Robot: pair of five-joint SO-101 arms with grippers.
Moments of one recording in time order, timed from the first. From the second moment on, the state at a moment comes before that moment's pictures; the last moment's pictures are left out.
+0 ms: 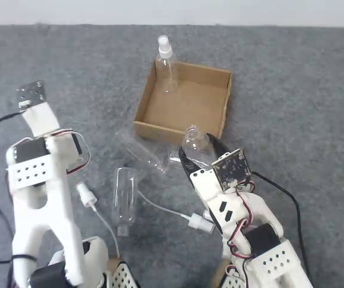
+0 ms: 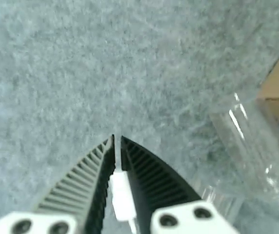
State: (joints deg) left arm -23.6 -27.7 42.7 66.3 9.5; right arm -31.0 -86.8 87.6 23.7 4.6
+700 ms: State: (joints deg) left arm -29.8 -27.7 51.0 72.9 8.0; right arm -31.0 -86.8 87.6 23.7 4.6
